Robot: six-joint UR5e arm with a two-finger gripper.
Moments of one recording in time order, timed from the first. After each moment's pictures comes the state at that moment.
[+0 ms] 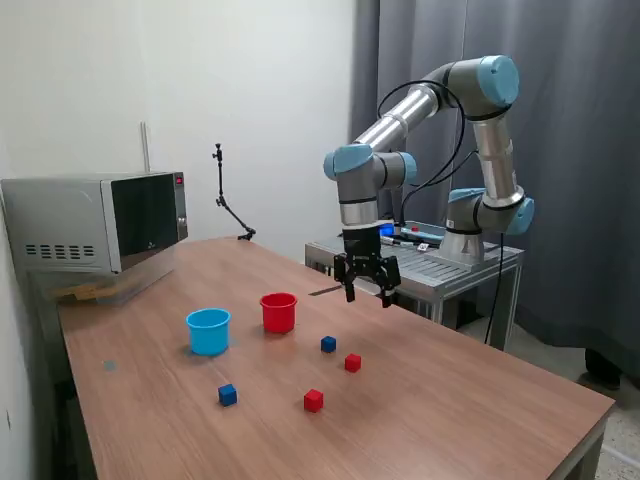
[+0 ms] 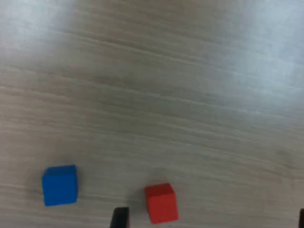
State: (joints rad) arm -0.03 -1.02 1.58 -2.09 -1.40 -3.28
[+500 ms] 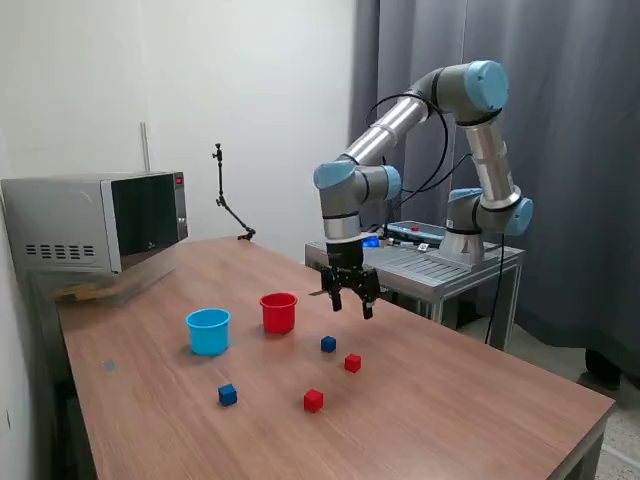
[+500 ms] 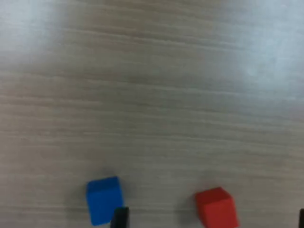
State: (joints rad) arm -0.08 -0.96 1.57 -2.12 -1.41 -3.23
